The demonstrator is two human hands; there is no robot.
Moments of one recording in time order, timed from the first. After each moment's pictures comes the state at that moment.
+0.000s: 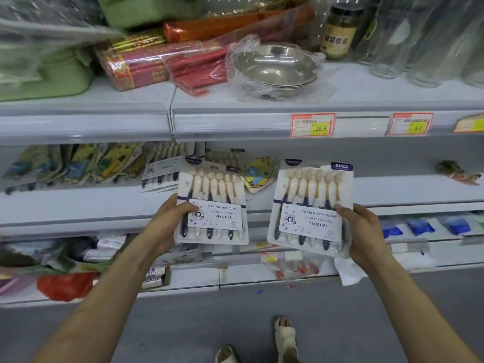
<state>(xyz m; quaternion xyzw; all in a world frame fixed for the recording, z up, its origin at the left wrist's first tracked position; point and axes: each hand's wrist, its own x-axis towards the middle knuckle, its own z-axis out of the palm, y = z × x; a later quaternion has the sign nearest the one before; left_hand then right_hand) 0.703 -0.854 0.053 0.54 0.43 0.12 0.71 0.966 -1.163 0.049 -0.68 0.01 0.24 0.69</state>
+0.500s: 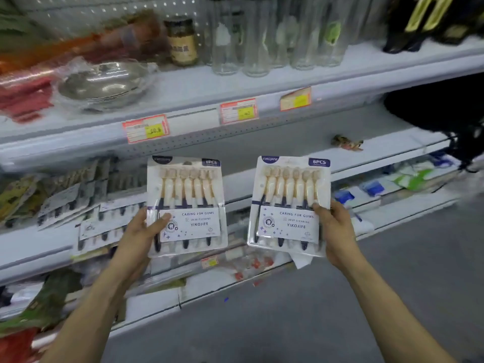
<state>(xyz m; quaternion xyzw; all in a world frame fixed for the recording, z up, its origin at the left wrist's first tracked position) 0.803 -1.029 0.071 0.62 0.32 0.17 0.70 1.026 -1.359 0.047 -0.68 0.02 0.14 0.72</state>
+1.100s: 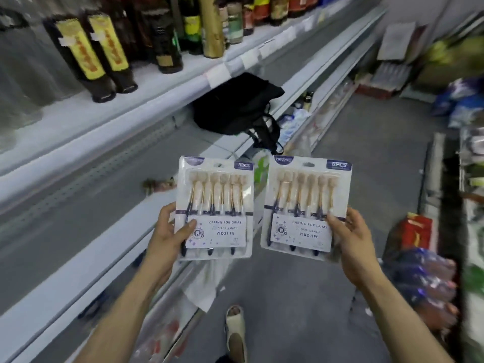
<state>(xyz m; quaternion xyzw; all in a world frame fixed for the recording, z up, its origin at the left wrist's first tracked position) 1.203 -1.413 0.058 0.70 0.08 -0.03 0.71 1.163 -1.790 0.034 -0.65 0.22 -0.12 0.71</state>
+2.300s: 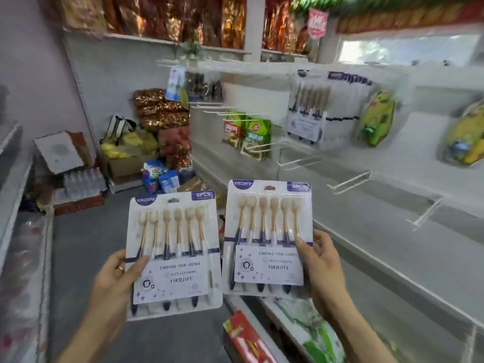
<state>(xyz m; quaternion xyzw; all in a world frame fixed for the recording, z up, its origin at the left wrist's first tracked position) 1.754 -2.280 0.160 0.54 -0.30 -0.37 0.69 1.401 -2.377 0.188 -0.48 0.47 -0.55 0.49</state>
